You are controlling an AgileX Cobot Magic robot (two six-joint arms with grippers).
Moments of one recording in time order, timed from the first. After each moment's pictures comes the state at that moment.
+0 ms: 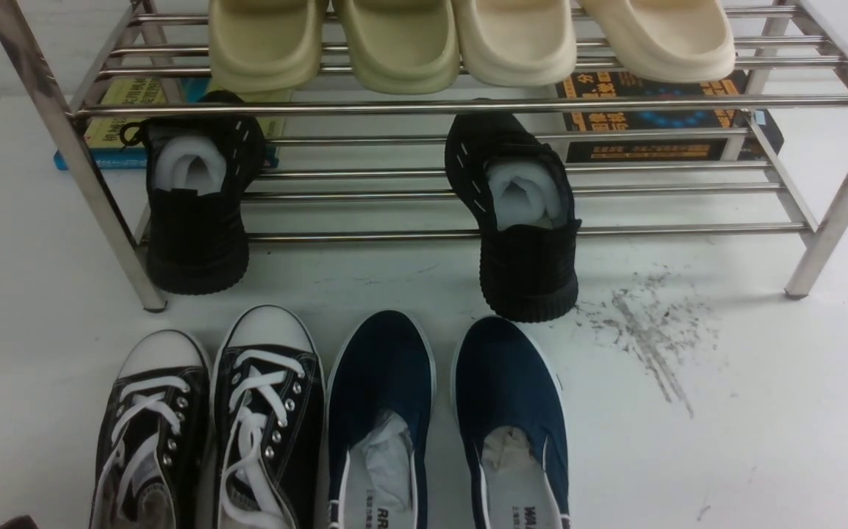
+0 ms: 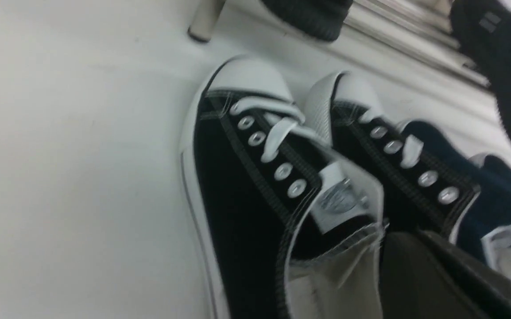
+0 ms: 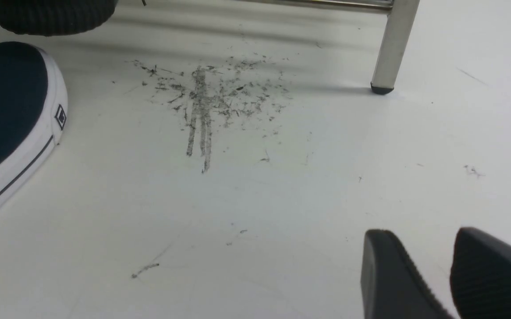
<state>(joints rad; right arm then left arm) 0.10 -0.01 0.01 0.02 0.39 -0.01 -0.51 0.00 -0.13 0.37 0.63 -0.89</state>
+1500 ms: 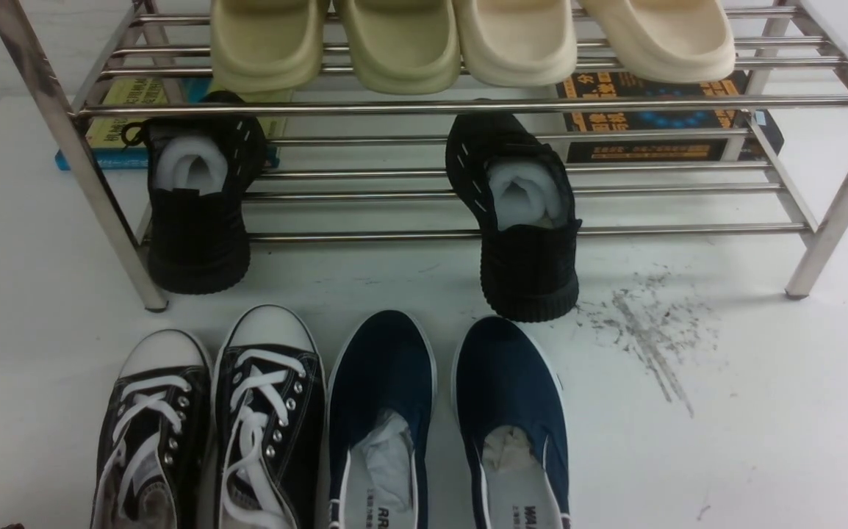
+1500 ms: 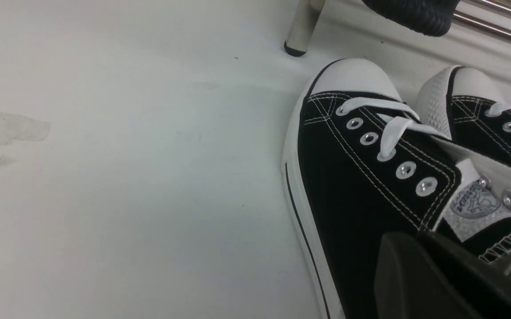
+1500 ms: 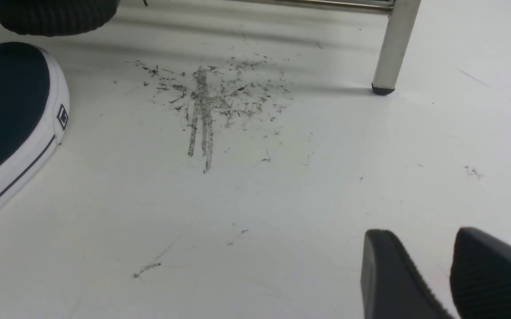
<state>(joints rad) 0.10 -0.01 0.01 0.02 0.39 -0.01 -0.07 -0.01 0.01 0.09 0.43 -0.39</state>
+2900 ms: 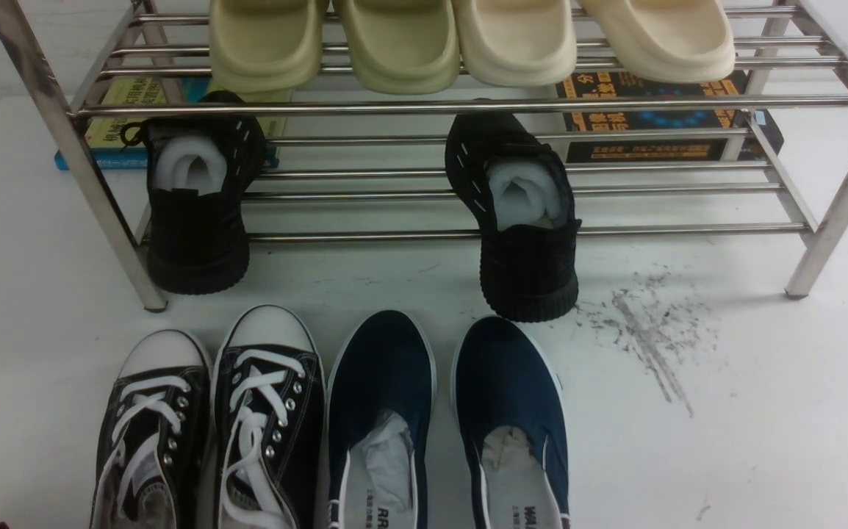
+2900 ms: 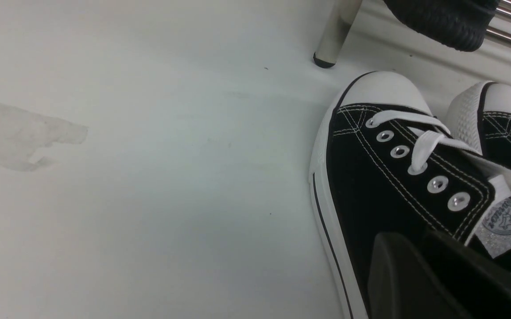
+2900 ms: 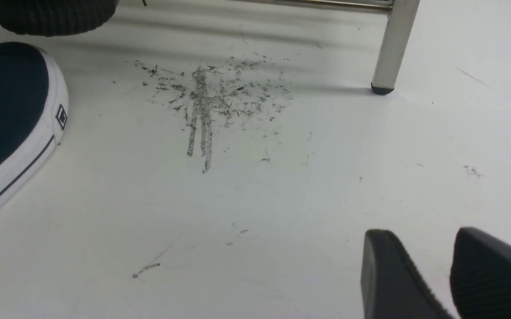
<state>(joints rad) 0.10 -0.01 0.01 0.02 0.39 -0.01 -0.03 -0.01 0.01 0.11 0.42 -0.39</state>
